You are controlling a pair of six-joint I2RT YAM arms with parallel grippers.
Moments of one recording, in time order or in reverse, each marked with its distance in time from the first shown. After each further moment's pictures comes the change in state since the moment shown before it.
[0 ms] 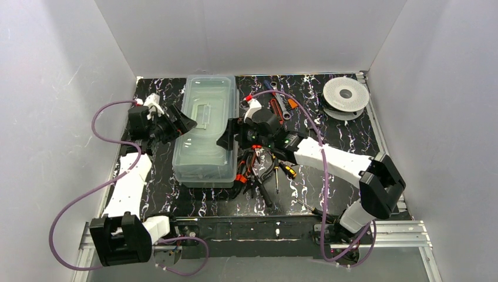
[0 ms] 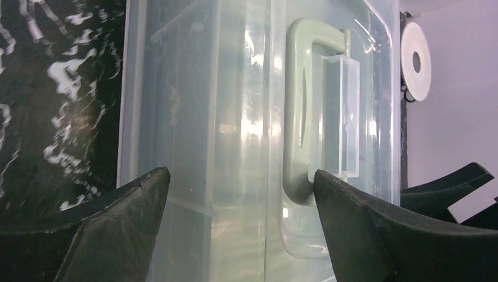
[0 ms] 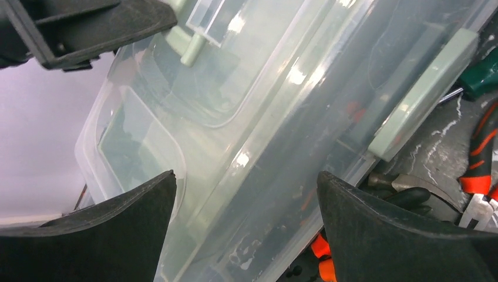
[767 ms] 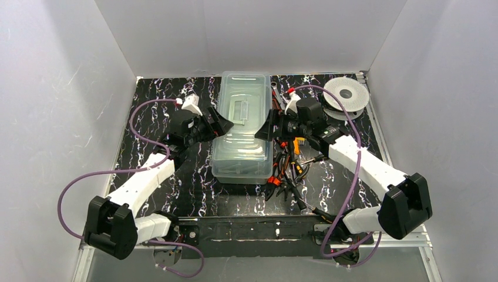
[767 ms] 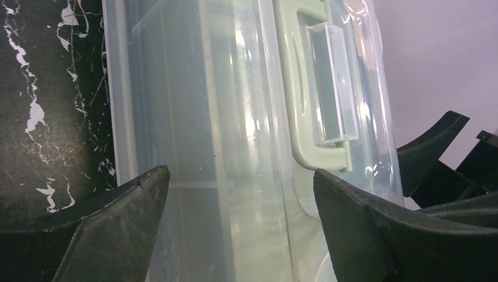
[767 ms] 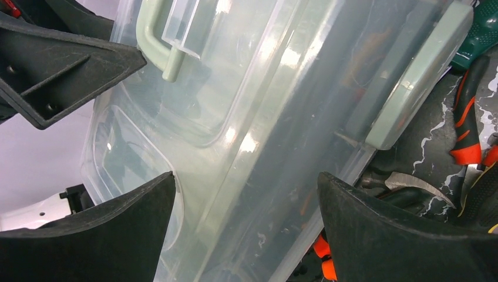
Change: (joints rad) left arm -0.472 0.090 -0.092 0.369 -0.257 -0.206; right arm -0.350 -0.244 -0.148 -0.231 -0.253 -0.059
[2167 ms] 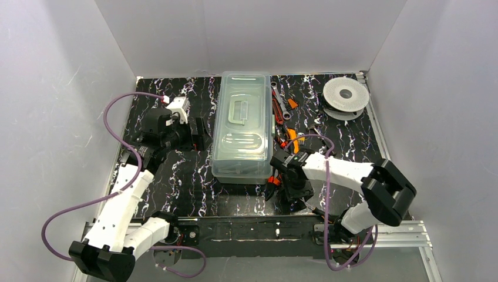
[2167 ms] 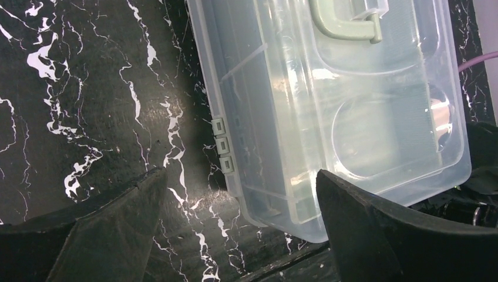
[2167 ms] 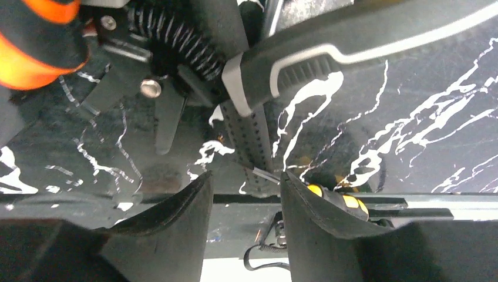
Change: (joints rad) left arm 0.100 -0.219 0.283 -0.735 0.010 0.429; right arm 0.323 0.117 -0.183 -0.755 0.463 0.101
